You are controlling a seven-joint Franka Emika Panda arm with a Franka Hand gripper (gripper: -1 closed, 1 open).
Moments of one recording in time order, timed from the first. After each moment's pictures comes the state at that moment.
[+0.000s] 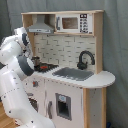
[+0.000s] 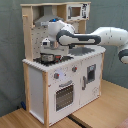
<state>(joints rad) -1.95 -0.76 2.34 -0.93 0.27 1.57 -0.80</state>
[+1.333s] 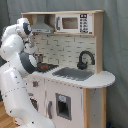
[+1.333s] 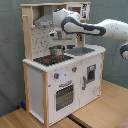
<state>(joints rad) -1.96 -0.67 2.30 -0.86 0.23 1.27 -0.77</state>
